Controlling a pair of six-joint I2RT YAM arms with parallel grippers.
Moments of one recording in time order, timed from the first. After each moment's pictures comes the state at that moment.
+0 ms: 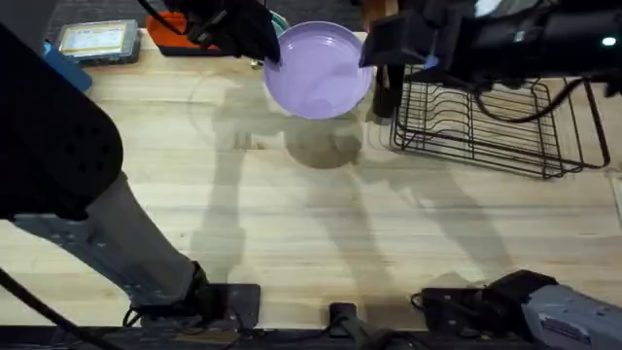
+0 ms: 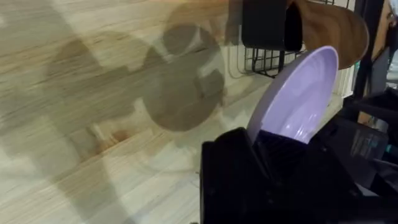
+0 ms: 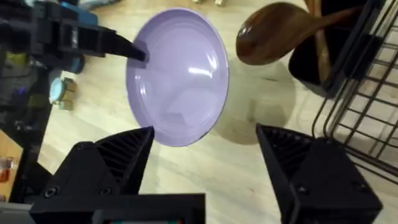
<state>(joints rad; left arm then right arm) 0.03 1.90 1.92 -1.43 0.75 0.10 0.37 1.21 1.23 -0.72 -0.31 0.48</state>
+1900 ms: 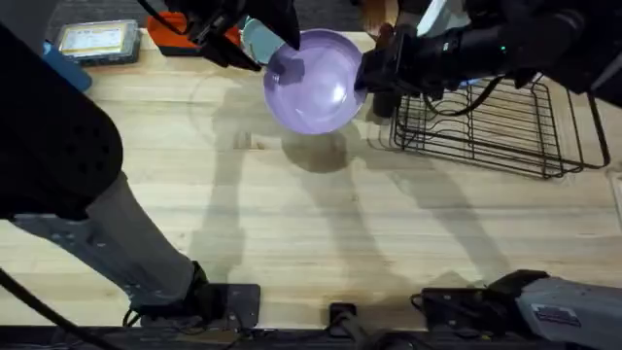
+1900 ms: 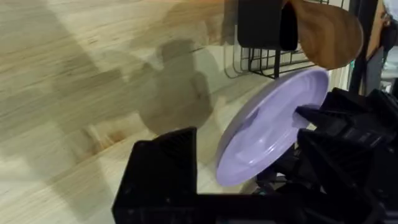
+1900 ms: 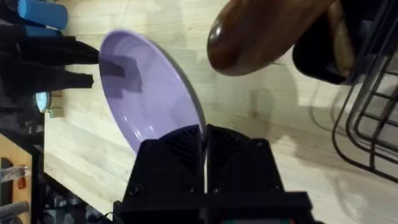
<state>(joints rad) 0.03 1.90 1.92 -1.44 0.76 0.10 0.41 1.41 1.23 -0.64 -0.30 0.58</state>
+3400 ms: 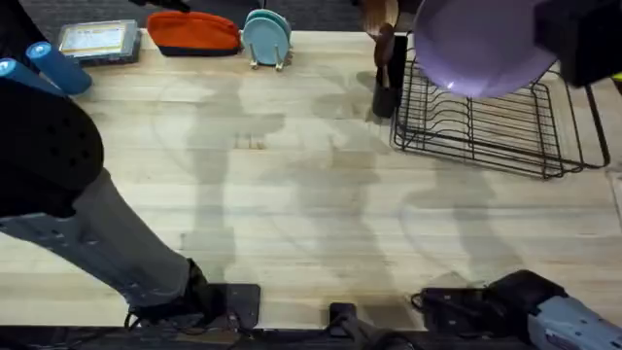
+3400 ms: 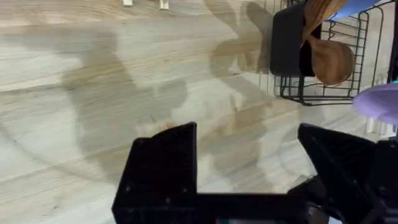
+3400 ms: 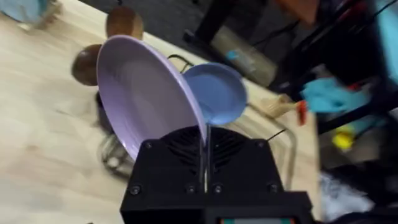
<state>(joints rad) 0.17 1.90 2.34 -1.64 0.58 0.10 0.38 0.92 1.23 -0.73 0.42 -0.37</state>
